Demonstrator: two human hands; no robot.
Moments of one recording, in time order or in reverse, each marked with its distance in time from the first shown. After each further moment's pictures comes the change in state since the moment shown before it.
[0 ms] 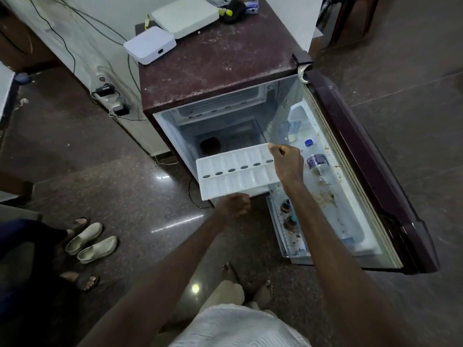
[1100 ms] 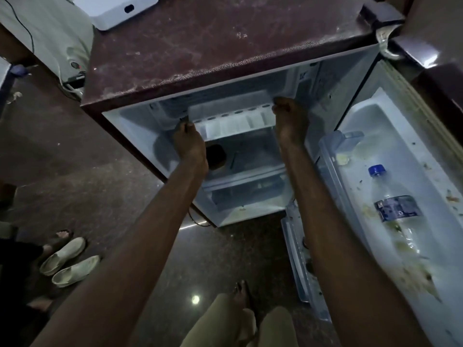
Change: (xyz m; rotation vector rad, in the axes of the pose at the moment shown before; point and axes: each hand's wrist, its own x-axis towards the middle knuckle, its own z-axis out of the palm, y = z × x) left_hand 0.194 0.202 -0.082 0.026 0.901 0.608; right_hand 0.251 0.031 0.162 0.261 0.068 -0.061
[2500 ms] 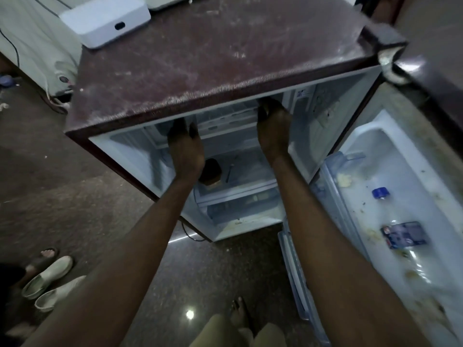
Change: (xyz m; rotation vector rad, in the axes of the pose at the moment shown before) left_hand 0.026 0.007 0.010 0.578 -0.093 0.560; right_hand 0.021 -0.014 0.033 -0.284 0.094 -0.500
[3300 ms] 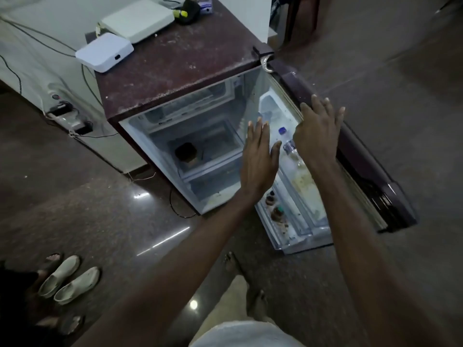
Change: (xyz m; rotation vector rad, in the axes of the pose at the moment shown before) left_hand -0.292 0.205 -0.099 -0.195 -0.439 0.486; right_hand -0.171 -0.113 -0.340 -0.709 -0.010 0.158
